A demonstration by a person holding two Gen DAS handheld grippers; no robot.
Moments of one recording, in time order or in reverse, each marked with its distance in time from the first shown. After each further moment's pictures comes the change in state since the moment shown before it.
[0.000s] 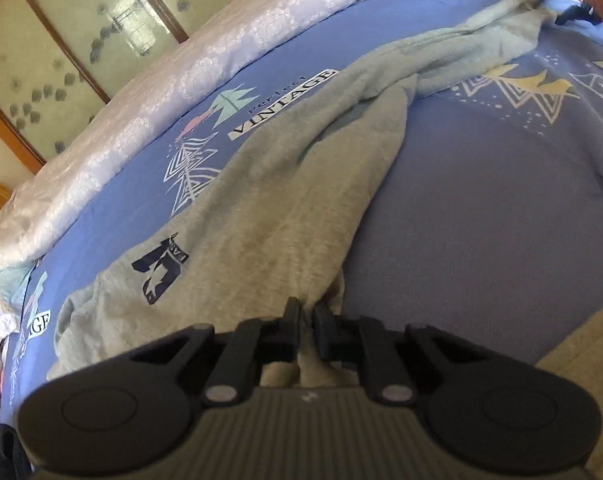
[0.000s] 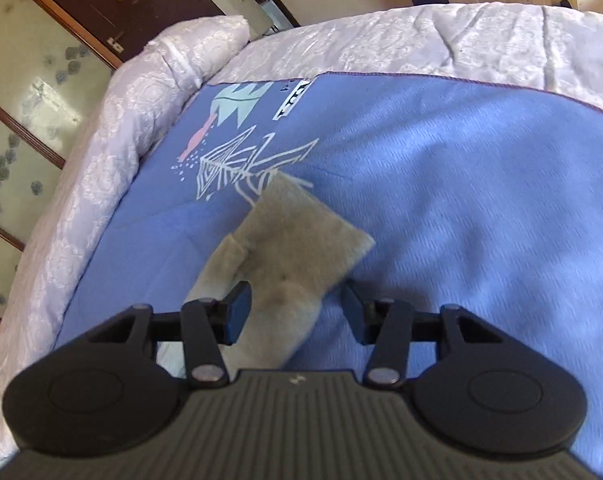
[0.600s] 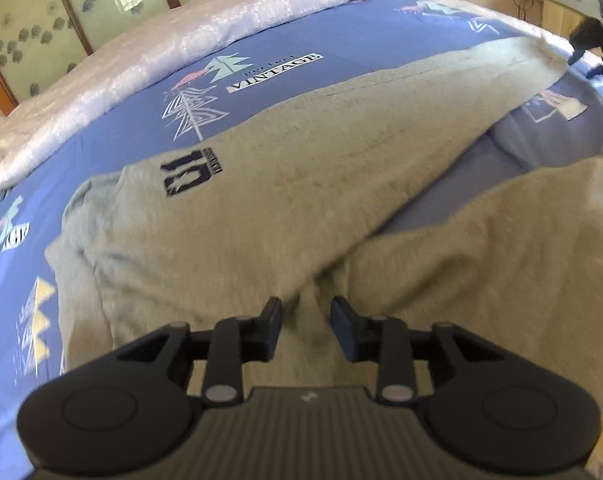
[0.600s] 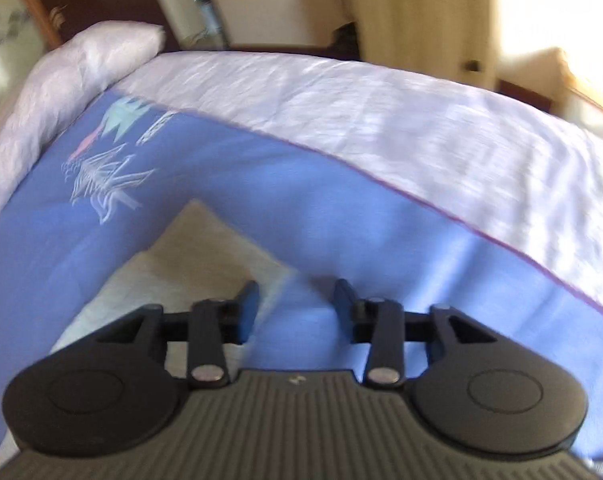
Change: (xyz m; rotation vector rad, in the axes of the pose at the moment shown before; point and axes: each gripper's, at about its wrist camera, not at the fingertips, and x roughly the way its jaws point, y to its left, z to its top) left arm -0.087 0.049 -0.081 -0.136 0.035 -0.212; right arm -0.091 -0.081 0.010 -0.112 -0.072 -0.302
